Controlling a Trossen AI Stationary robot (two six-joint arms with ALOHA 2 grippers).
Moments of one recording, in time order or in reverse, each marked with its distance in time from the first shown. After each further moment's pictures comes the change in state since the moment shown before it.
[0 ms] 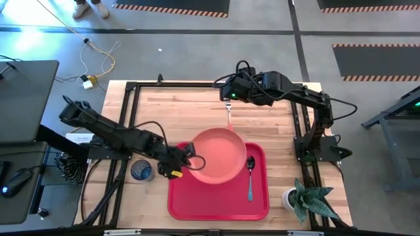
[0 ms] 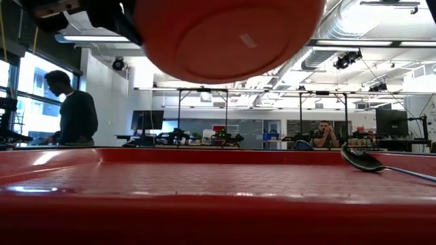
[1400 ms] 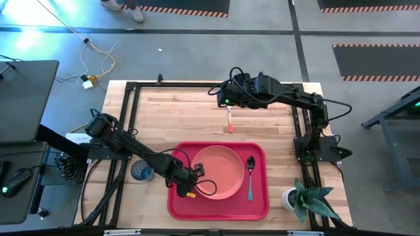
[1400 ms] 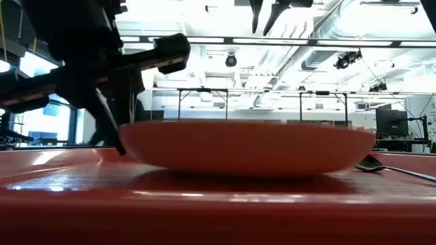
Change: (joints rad) left arm -0.095 0.400 0.001 0.139 -0.011 -0.062; right arm 0.014 0.052 -0.001 -0.061 -0.054 0.032
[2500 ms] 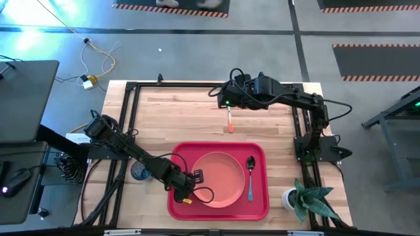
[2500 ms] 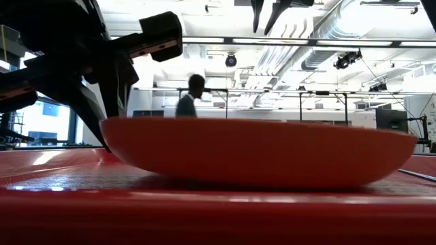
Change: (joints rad) left arm -0.055 0.002 -0.001 0.047 -0.017 0.054; right arm 0.011 0.000 0.000 -0.013 0.001 0.015
